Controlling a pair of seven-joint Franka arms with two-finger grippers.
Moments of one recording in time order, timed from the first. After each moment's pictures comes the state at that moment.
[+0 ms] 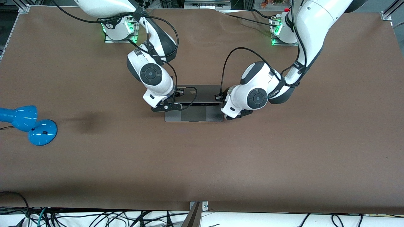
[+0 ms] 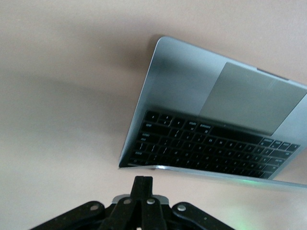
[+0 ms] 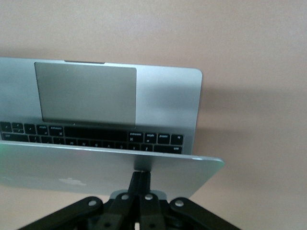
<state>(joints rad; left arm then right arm) -0.08 0.68 -0.58 -1.62 -0.14 2.00 -0.86 0.33 0.52 0.33 -1.71 -0.03 2.07 0.58</state>
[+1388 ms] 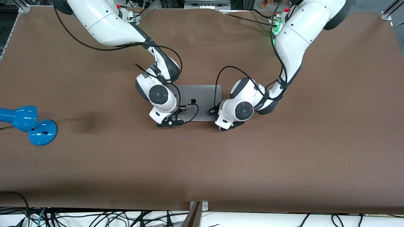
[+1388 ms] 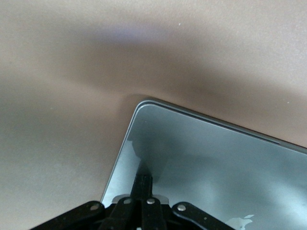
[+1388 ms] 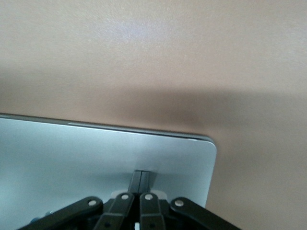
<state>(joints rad) -0.27 0.86 -0.40 -1.49 -0.14 2.12 -0.88 0.33 0.76 0.31 -1.62 -0.18 2.25 0.58</state>
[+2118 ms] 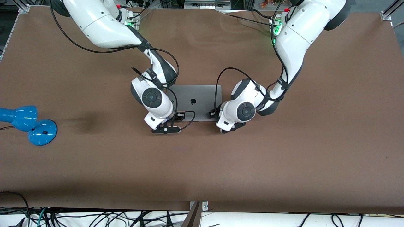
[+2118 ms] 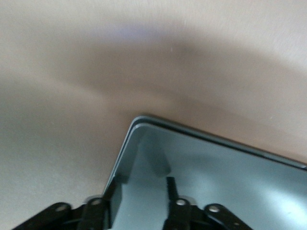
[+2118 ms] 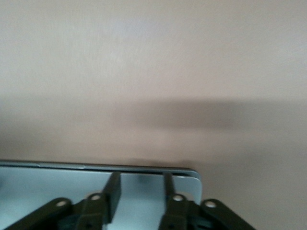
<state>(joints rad) -0.26 0.86 -0.39 -1.47 -0.13 2.14 -0.88 0.29 0.74 0.31 -1.53 -0.18 2.24 0.64</state>
